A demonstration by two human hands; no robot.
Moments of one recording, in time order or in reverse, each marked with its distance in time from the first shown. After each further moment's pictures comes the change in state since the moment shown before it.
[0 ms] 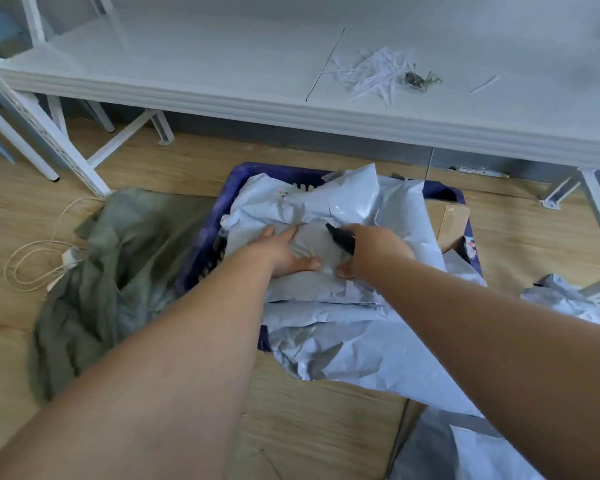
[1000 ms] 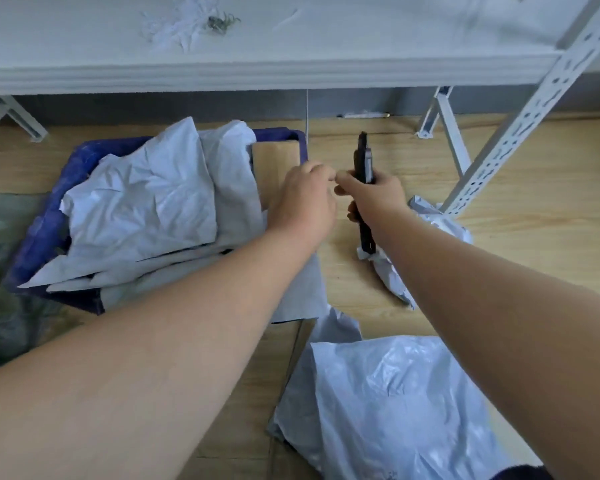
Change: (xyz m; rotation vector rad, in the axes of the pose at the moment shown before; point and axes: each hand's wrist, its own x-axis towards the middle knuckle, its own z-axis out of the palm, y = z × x) left_hand -0.085 0.273 0.128 -0.092 0.599 0.570; right_hand -0.067 0.243 -0.036 1.251 0.371 0.196
